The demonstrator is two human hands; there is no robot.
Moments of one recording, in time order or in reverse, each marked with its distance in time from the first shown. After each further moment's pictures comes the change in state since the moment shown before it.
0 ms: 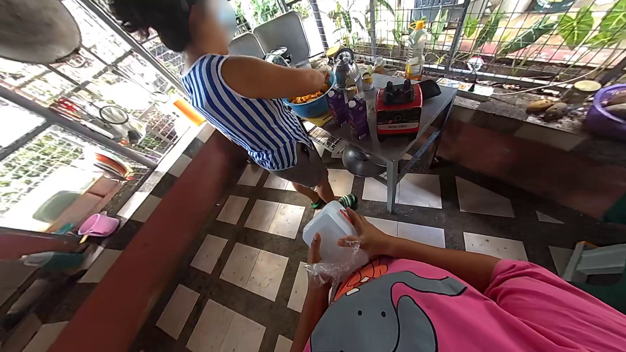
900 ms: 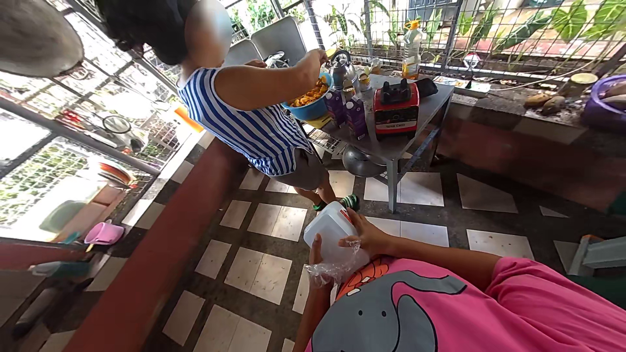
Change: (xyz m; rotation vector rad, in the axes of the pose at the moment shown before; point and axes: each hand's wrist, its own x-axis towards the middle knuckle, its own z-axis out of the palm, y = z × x) left_hand -0.001 0.001 -0.004 0.043 -0.011 0.014; right_hand -0.003 -0.004 0.001 0.002 0.000 -0.008
